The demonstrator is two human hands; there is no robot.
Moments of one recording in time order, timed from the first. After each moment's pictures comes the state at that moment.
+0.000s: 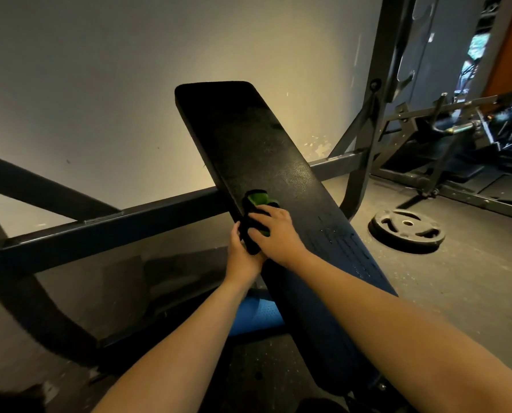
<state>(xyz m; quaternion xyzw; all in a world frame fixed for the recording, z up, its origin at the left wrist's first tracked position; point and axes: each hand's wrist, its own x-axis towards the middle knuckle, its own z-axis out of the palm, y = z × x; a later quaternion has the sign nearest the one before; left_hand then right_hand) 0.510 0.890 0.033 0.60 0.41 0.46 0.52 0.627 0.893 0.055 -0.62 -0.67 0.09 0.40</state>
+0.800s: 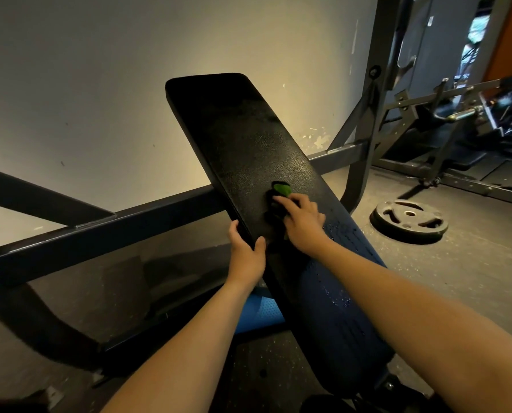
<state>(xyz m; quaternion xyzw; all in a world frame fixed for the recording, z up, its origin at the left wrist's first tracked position) 0.524 0.906 0.025 0.60 0.46 0.44 0.49 0.685 0.910 0.049 -0.71 -0.62 -0.02 0.35</state>
